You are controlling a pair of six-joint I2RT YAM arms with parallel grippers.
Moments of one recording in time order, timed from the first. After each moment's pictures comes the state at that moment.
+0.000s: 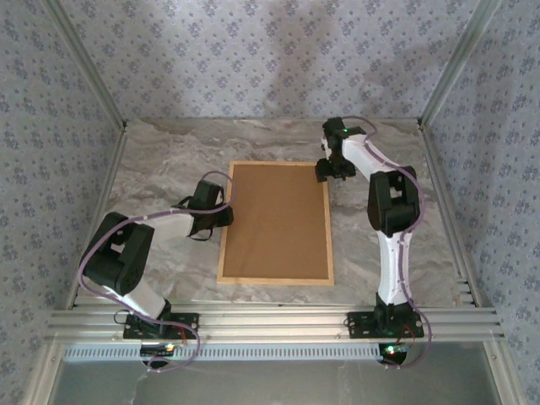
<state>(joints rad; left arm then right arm) -0.44 1.61 0.73 -0.07 0.05 -0.50 0.24 2.17 1.80 -0.95 0.06 0.06</state>
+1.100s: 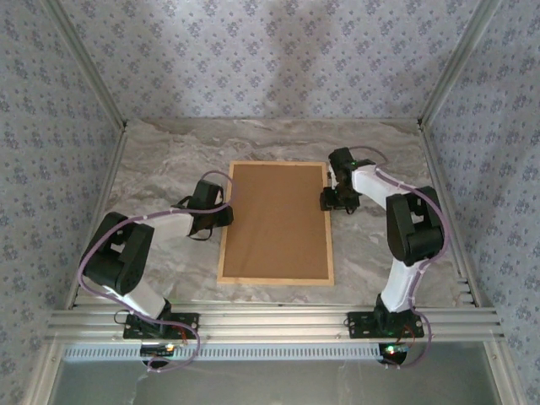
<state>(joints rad) -0.44 1.61 0.73 -0.07 0.06 -0.51 0.28 1.85 1.24 -0.76 -0.03 0.21</state>
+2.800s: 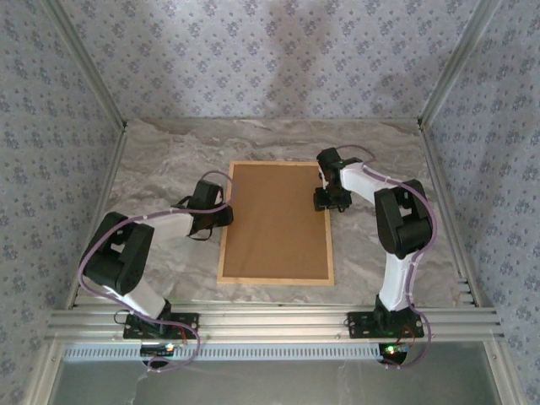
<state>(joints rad) -0.44 1.61 0.73 -0.06 0.06 -0.51 0.35 1.94 1.32 -0.77 0.02 0.20</state>
